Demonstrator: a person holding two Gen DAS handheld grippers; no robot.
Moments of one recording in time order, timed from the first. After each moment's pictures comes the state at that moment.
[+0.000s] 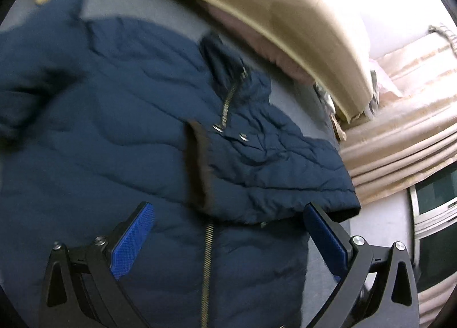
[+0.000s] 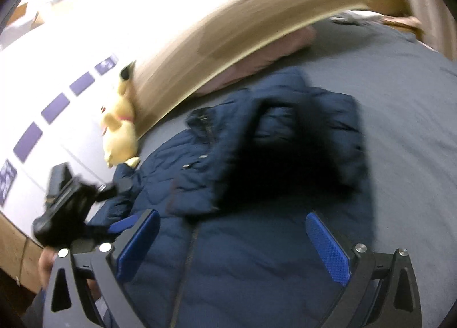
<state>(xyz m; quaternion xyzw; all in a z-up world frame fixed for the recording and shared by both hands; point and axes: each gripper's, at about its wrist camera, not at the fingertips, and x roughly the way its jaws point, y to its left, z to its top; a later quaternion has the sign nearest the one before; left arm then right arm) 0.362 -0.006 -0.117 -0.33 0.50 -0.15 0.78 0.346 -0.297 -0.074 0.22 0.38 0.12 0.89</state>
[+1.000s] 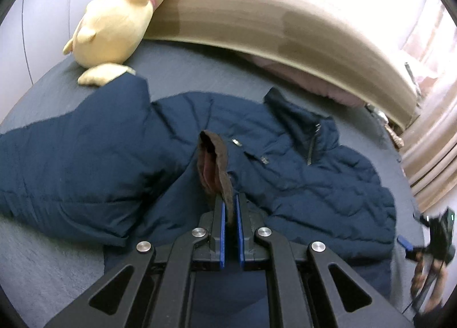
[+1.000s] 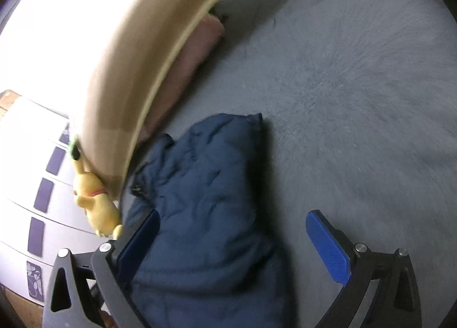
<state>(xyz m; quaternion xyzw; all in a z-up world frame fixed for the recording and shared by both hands) 0.352 0.060 -0.095 -0.17 0.44 -0.02 0.88 0.456 -0.449 -0.129 0.40 0.44 0.05 0.80</state>
